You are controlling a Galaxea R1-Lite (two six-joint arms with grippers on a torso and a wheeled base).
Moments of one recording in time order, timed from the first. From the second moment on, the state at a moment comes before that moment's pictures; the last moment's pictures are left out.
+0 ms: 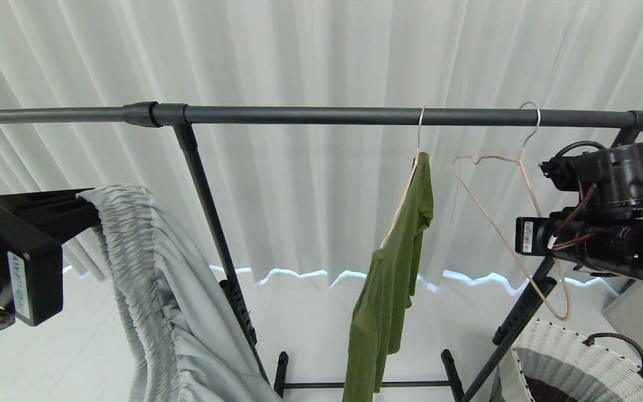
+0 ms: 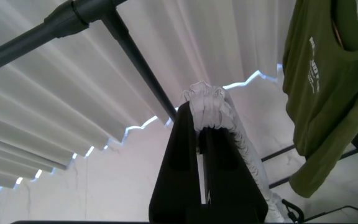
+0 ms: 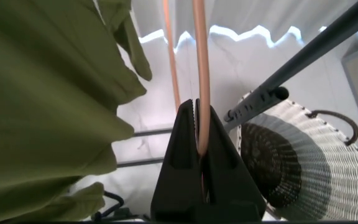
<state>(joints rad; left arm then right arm) -0.84 1.06 -0.99 0.21 0.59 0.26 0.44 1.57 -0.96 -0.09 -0.39 0.29</state>
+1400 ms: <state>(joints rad) -0.84 1.06 -0.99 0.21 0.59 0.29 0.48 1.24 -0.72 -0.23 -0.38 0.04</state>
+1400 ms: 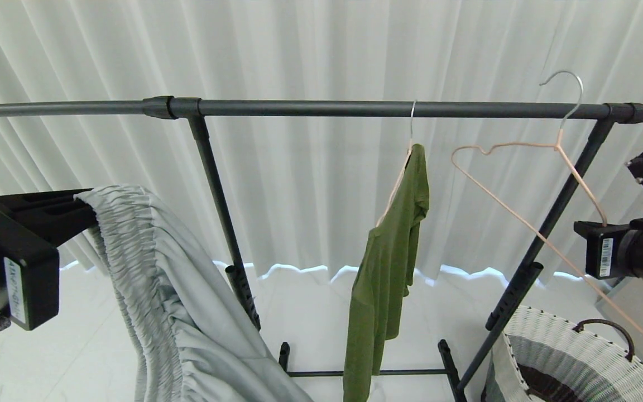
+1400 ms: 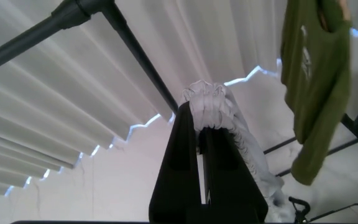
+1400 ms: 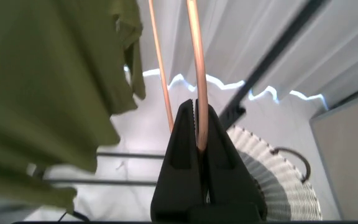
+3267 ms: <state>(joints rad) -0.77 1.37 -1.12 0.20 0.69 -0.03 1.42 1.02 -0.50 -0.27 -0.39 0.22</state>
